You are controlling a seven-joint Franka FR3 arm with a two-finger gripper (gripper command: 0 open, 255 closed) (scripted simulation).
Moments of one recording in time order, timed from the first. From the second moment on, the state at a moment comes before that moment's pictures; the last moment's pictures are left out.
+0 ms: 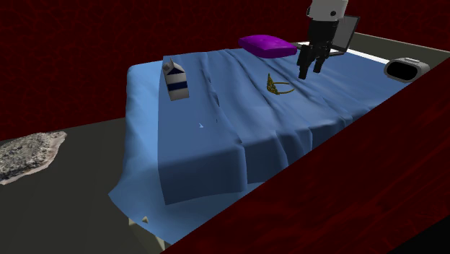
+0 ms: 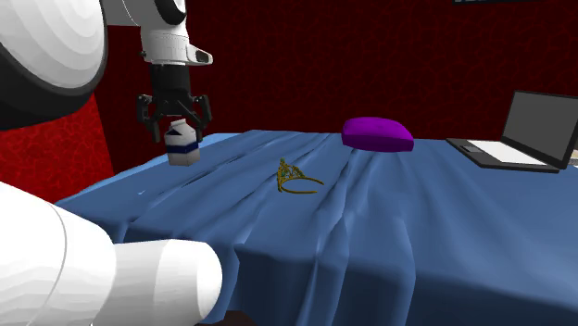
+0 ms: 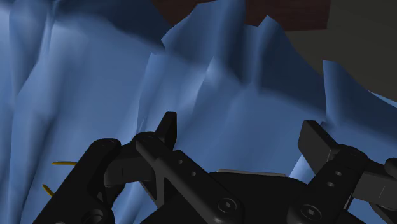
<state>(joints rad) 0.02 -0.74 -0.04 -2.29 -0.01 1.50 0.07</state>
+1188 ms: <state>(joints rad) -0.05 -0.22 -0.21 -2.07 -0.07 1.77 -0.09</state>
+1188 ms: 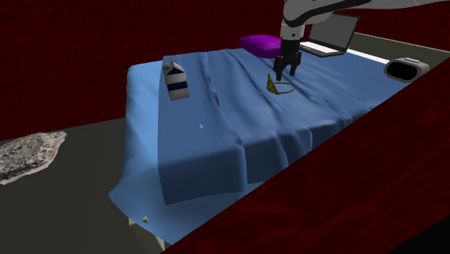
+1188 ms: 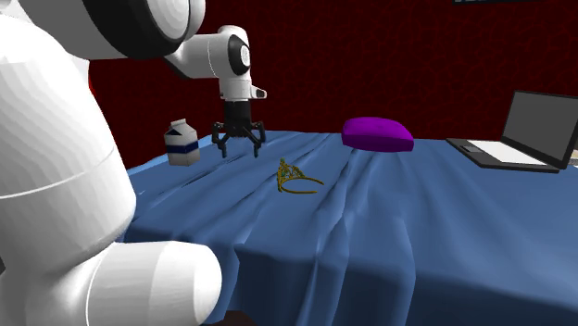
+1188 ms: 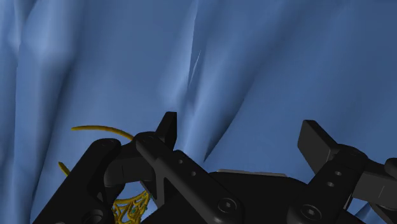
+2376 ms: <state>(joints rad) -0.15 0.35 -0.29 -1.63 0.03 1.86 -0.23</state>
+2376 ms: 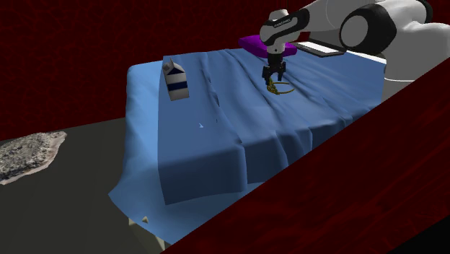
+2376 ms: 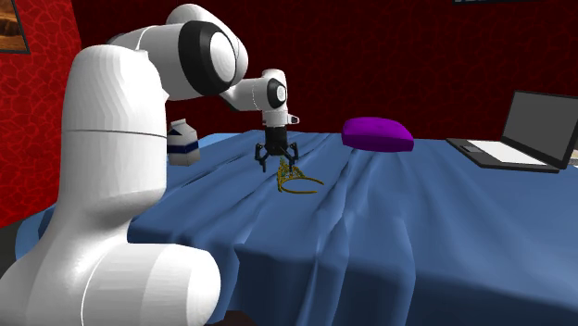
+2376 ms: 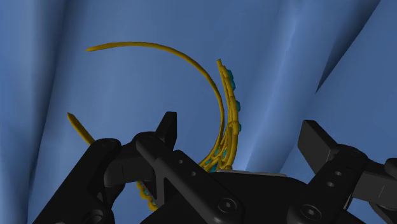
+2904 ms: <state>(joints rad) -0.15 0.37 -0.29 -1.66 0.04 1.91 -0.23</state>
